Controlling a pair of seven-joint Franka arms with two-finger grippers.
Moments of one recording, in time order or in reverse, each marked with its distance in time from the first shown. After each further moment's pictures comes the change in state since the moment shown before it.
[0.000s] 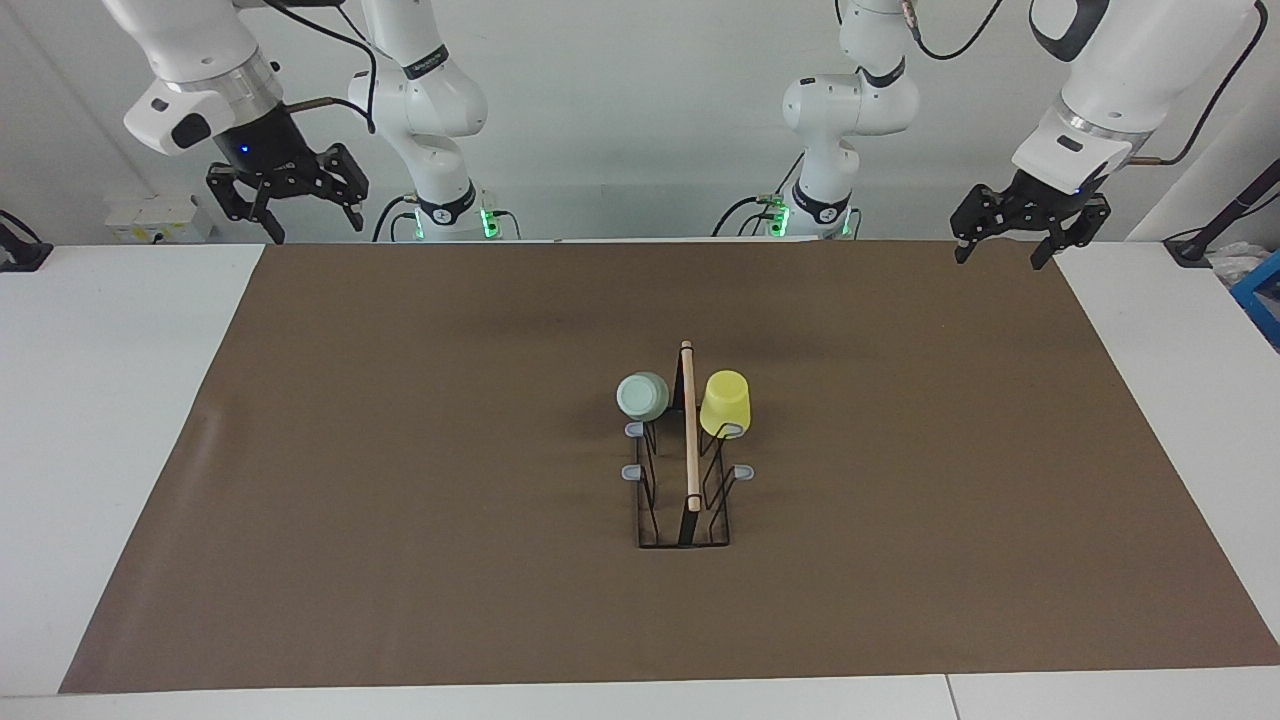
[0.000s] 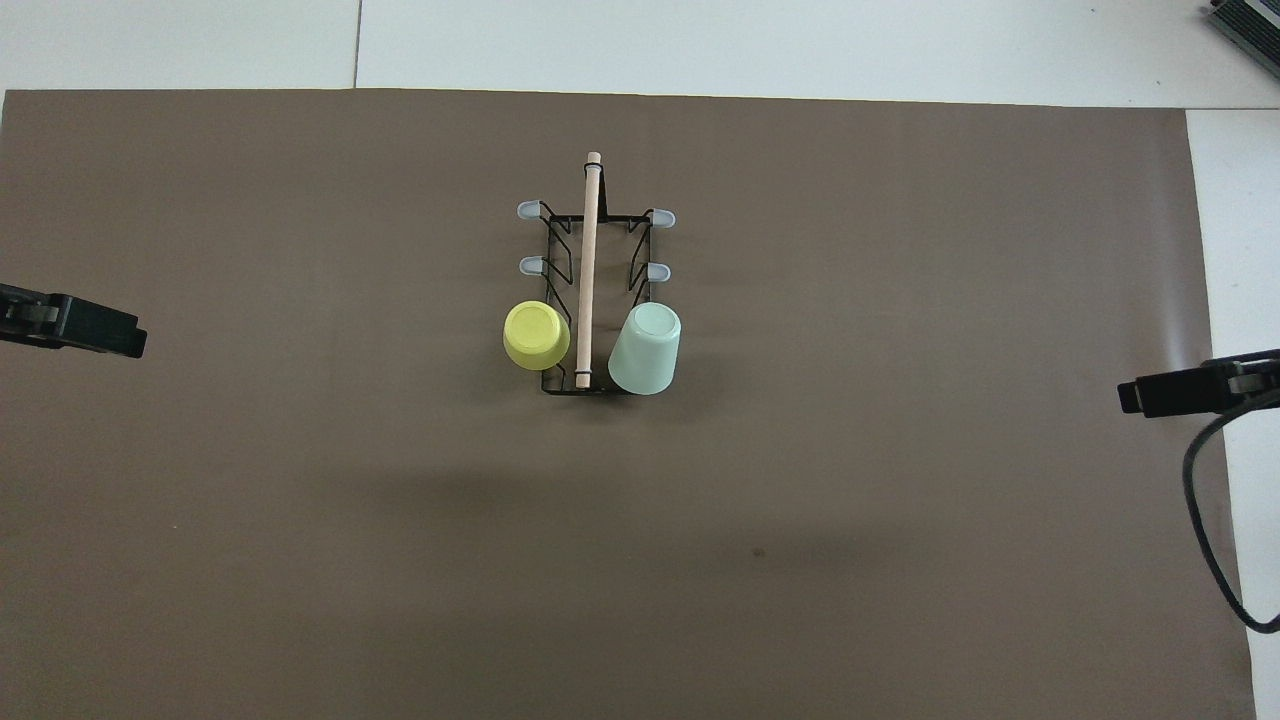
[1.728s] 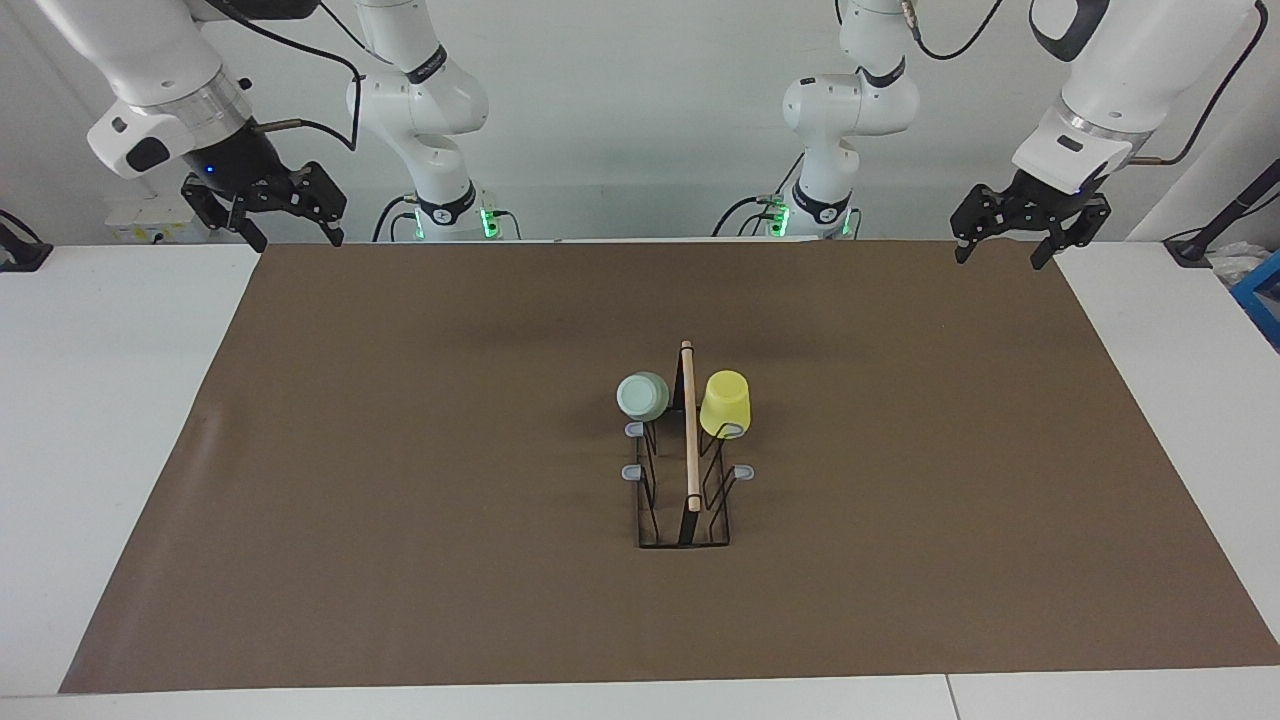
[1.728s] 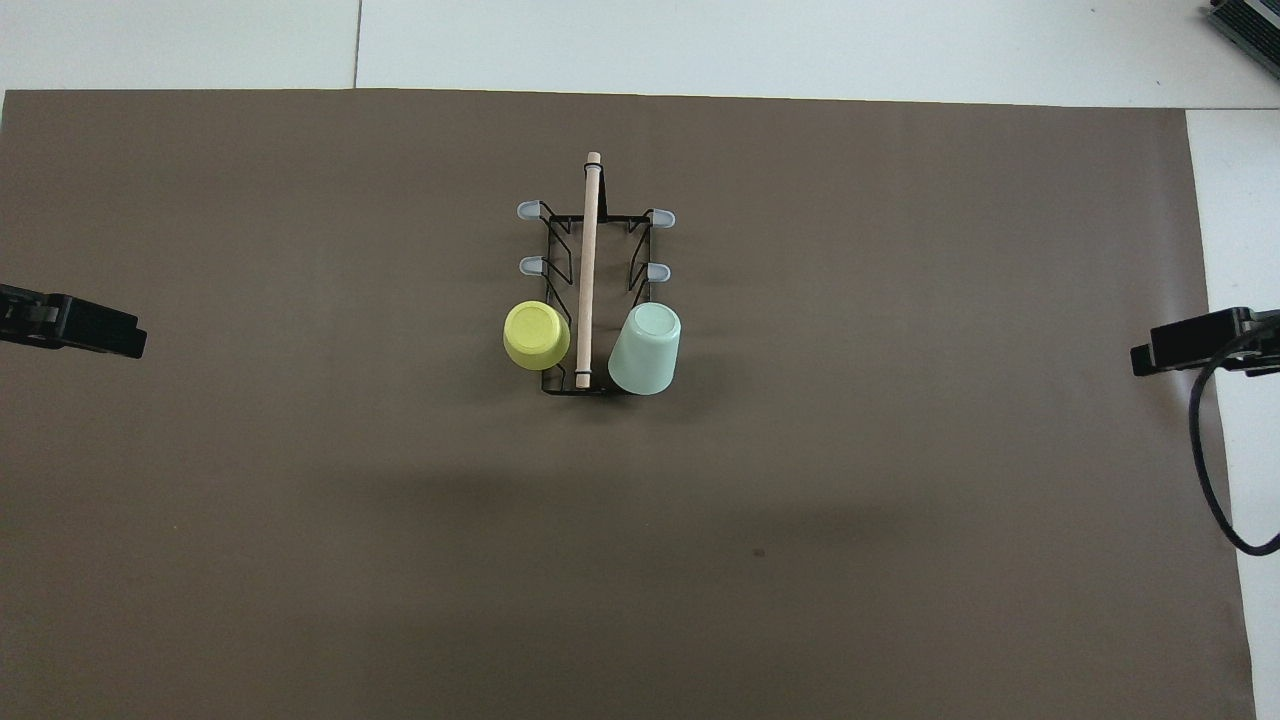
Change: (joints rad) left arm 0.000 0.000 0.000 0.000 0.000 0.000 0.000; right arm 0.147 0.111 -0.164 0.099 -0.009 -0.033 0.110
